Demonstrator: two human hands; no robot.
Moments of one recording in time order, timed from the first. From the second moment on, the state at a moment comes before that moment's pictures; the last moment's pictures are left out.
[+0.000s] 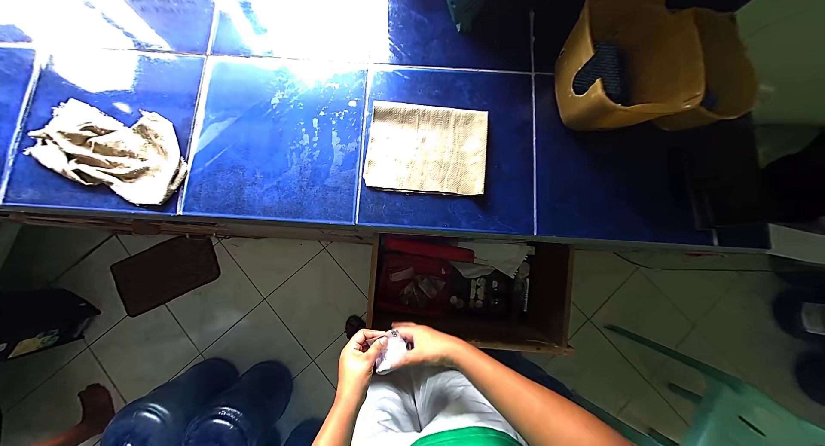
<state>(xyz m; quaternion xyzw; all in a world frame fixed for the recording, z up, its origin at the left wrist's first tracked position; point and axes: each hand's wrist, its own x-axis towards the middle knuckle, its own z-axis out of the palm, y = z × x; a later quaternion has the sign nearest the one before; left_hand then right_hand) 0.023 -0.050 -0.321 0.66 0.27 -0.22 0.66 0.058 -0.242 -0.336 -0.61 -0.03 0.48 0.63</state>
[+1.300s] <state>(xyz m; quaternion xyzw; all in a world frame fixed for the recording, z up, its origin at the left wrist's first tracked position) 0.022 -0.046 -0.312 0.57 0.19 -0.39 0.69 0.052 -0.214 -0.318 -0.78 -0.07 0.13 0.61</state>
